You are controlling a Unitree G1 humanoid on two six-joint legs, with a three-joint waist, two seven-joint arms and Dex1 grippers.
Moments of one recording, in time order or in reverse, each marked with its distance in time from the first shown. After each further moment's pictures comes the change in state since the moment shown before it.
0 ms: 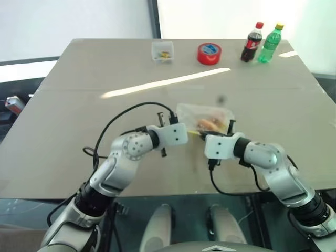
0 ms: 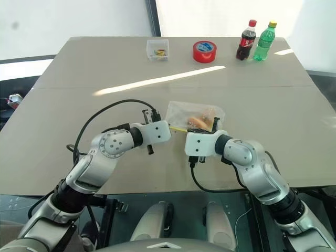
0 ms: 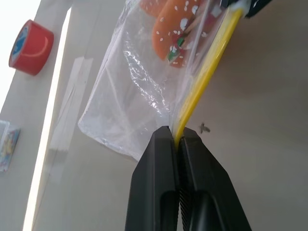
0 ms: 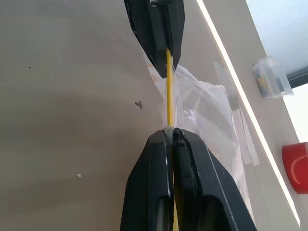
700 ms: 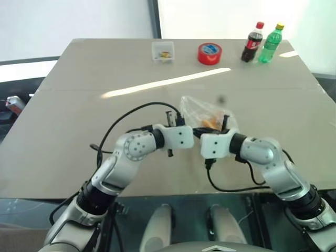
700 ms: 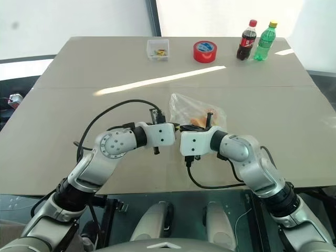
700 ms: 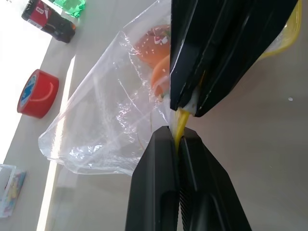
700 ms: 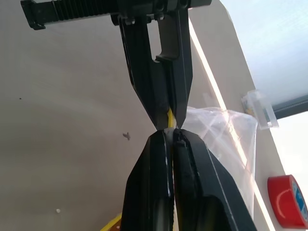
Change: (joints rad) left arm -0.012 -0.025 0.000 0.006 -0.054 -0.164 -0.017; right arm -0.035 0.028 0.003 0.033 0.005 -0.098 0.002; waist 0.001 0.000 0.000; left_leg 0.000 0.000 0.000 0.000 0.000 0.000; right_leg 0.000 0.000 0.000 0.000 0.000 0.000
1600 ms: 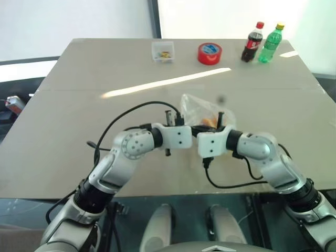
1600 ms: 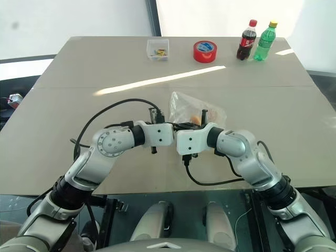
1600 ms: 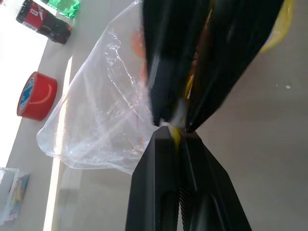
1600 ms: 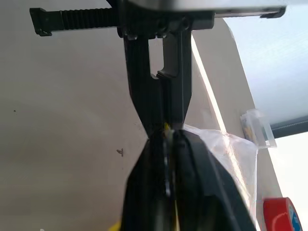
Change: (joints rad) left arm -0.016 0.025 0.010 0.005 -0.006 -0.049 -0.036; right arm -0.082 0.014 0.022 0.079 0.018 -0.107 0.024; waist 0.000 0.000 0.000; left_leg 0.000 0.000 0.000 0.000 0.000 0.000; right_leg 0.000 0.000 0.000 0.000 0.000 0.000
